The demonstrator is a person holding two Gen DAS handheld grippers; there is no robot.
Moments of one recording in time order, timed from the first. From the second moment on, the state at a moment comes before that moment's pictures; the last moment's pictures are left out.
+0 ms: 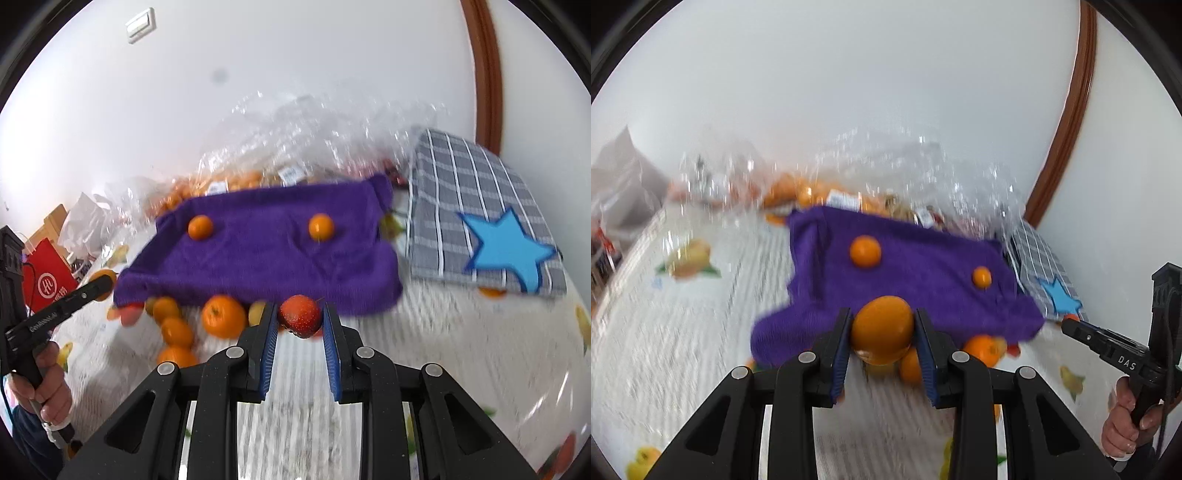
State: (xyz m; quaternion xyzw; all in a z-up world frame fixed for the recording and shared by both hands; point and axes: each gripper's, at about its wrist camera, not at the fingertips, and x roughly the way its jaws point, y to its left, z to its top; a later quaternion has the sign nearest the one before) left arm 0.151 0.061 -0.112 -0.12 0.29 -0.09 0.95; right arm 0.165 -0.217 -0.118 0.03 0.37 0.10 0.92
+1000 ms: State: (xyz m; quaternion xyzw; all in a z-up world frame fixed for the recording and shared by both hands) left arm 0.268 0.050 -0.158 -0.14 0.34 -0.04 0.93; right arm 0.292 -0.204 -0.164 0.02 0.41 0.11 0.90
